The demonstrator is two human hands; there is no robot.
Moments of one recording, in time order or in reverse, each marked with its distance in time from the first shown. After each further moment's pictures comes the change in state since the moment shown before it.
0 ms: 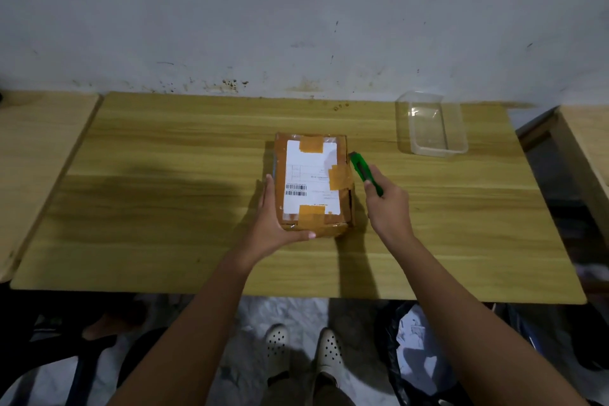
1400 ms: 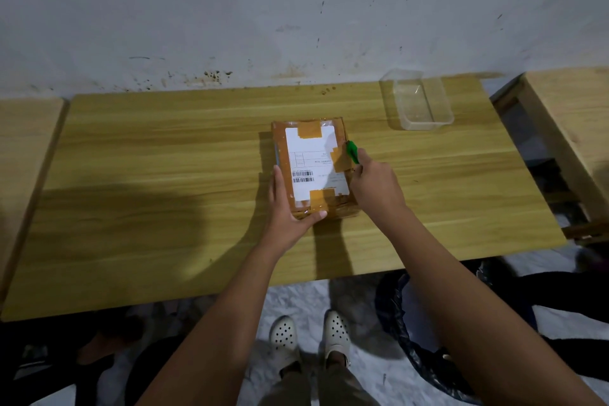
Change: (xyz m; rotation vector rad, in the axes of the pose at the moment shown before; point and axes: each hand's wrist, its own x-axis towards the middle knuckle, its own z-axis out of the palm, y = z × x) left_hand 0.005 -0.020 0.012 -0.200 -0.001 0.079; right_hand -0.022 -0.040 0.028 -0.598 0.015 -0.040
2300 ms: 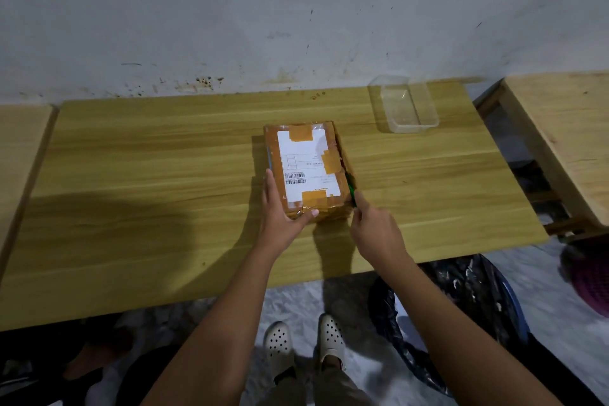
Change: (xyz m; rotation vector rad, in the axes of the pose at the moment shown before) left_hand -0.002 0.003 0.004 0.025 0.032 -0.042; right_hand -0.055 0.035 0.017 -0.078 -0.062 0.023
